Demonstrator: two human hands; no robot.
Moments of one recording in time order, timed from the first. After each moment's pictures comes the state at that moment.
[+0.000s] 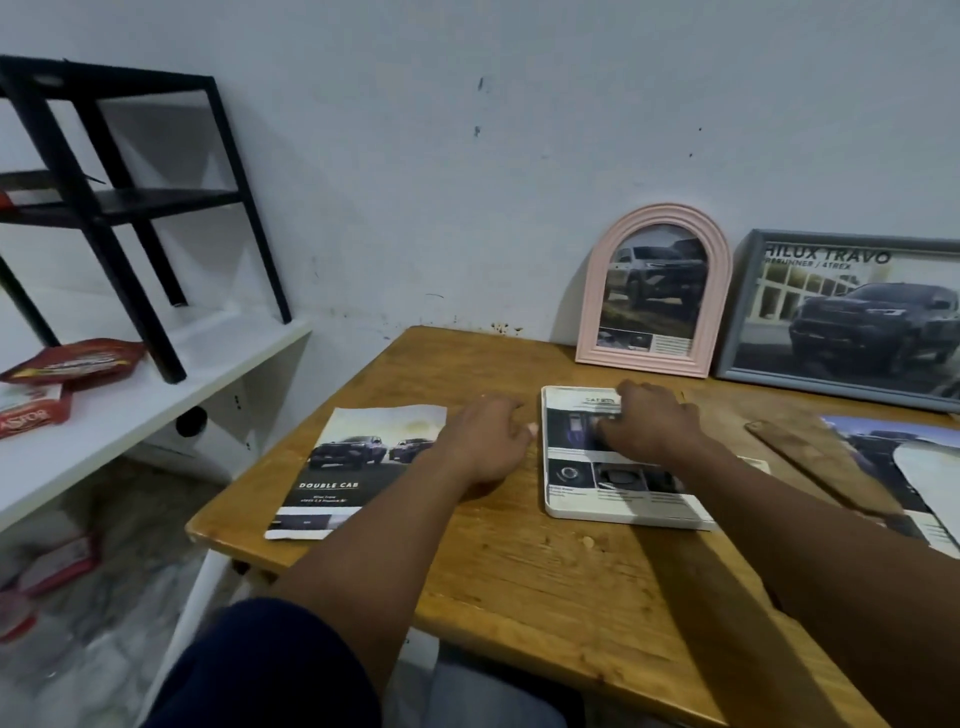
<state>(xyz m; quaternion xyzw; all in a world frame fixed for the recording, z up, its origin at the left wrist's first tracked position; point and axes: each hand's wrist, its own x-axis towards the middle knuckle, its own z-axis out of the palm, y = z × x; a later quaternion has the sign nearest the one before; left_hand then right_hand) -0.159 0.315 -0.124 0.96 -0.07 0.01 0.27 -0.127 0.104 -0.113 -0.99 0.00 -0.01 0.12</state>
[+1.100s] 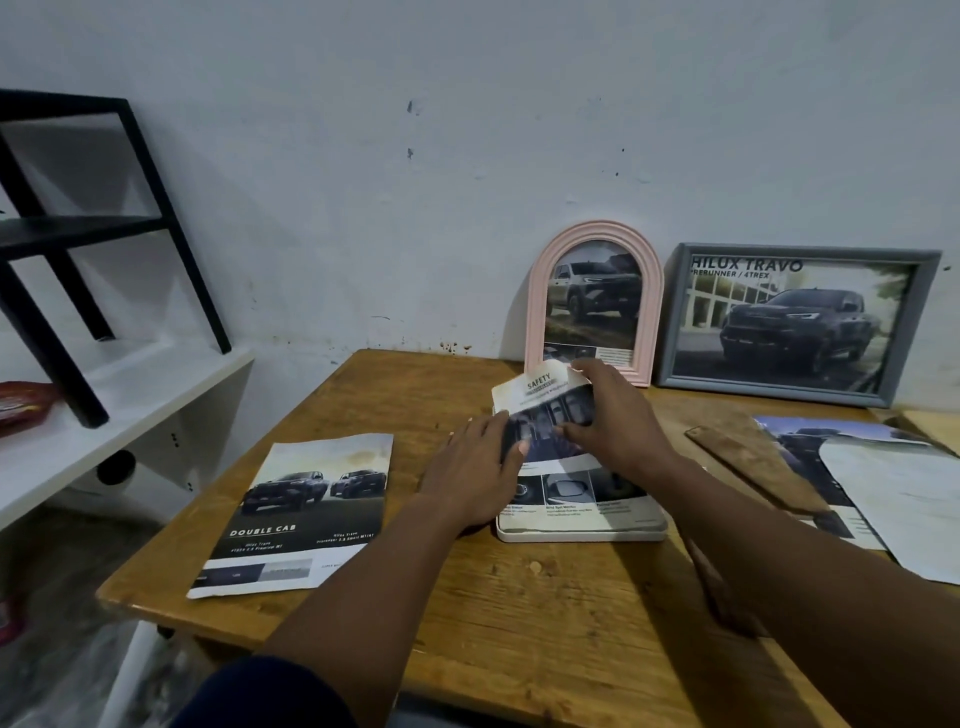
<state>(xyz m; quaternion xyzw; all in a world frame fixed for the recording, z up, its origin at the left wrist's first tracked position) -0.145 0.269 -0.151 0.97 -0.13 0.07 0.21 -0.124 0.072 -0.116 -0.94 -0.08 -0.17 0.30</state>
